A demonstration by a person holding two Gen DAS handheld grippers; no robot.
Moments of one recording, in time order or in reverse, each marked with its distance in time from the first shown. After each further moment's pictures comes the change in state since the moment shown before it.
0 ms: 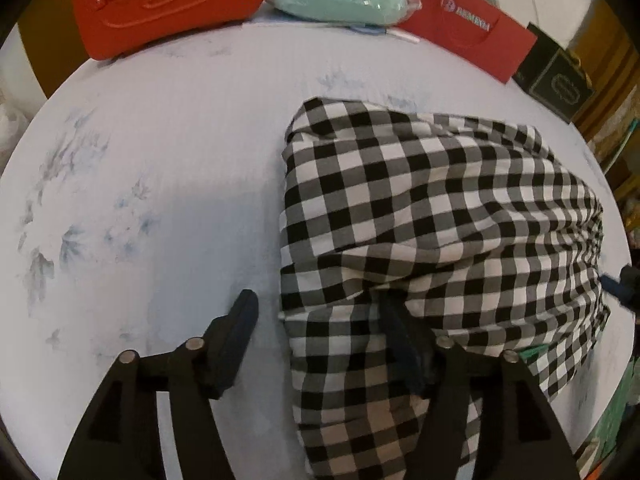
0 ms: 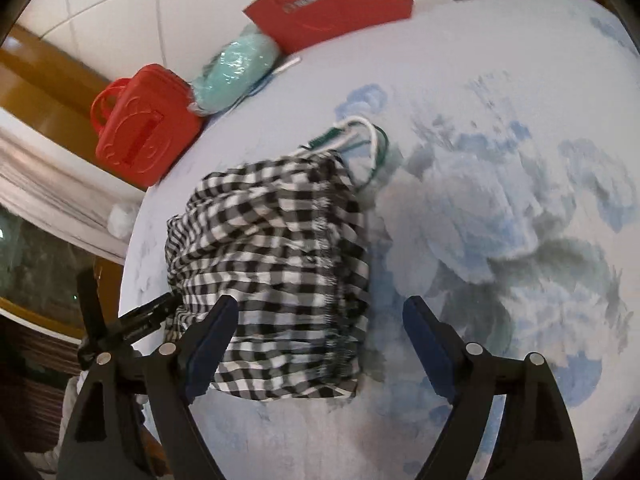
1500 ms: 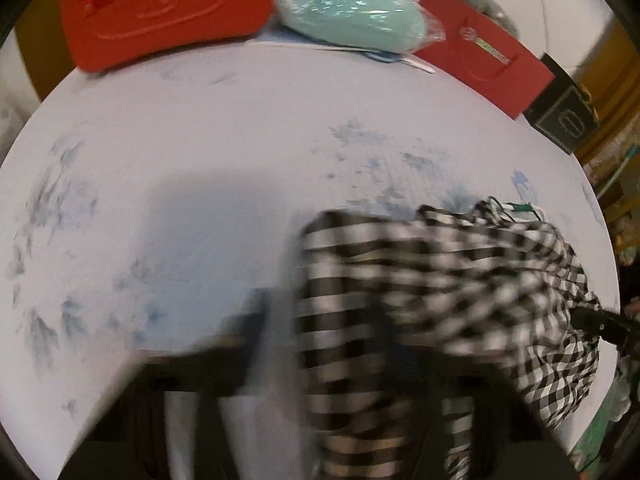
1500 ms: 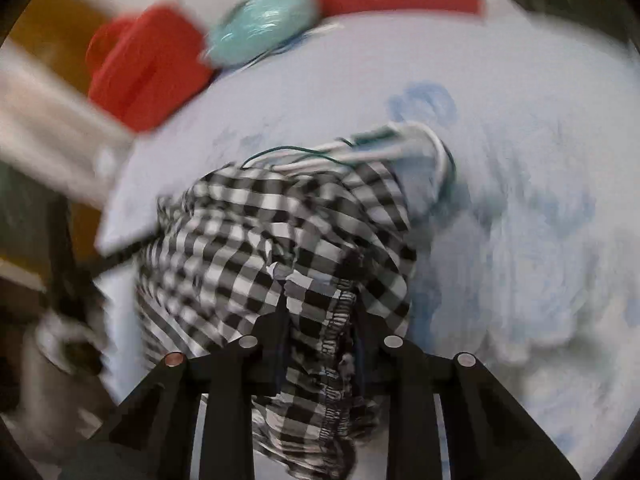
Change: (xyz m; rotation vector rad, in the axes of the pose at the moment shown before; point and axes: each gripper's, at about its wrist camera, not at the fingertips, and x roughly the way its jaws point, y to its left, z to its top) left arm -0.015 0.001 0.046 -0.019 -0.021 -0.008; right arm 0.029 0.070 0.035 -0.321 0.095 -0.137
